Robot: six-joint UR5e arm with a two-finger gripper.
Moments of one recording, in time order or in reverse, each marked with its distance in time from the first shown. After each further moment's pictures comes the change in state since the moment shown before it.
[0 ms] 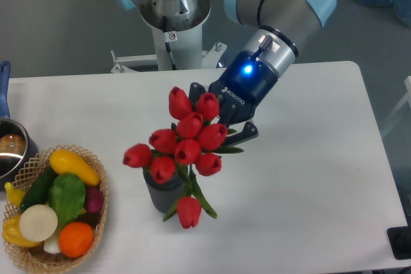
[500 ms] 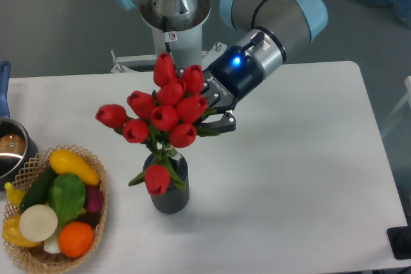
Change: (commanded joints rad) arm -0.002 0.002 -0.074 0.000 -0.213 0.121
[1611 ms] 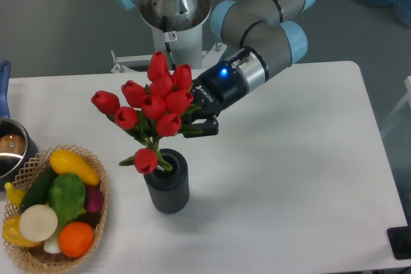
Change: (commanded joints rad) arm -0.002 -0.017 -0.150 -0.002 -0.066 0.219
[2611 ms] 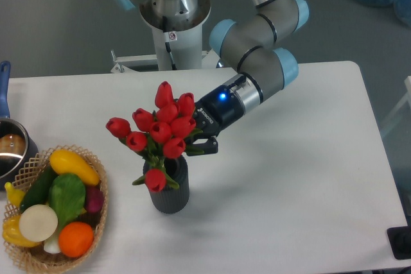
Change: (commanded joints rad) arm 0.017 -0.117 -0.034 0.000 0.000 0.140
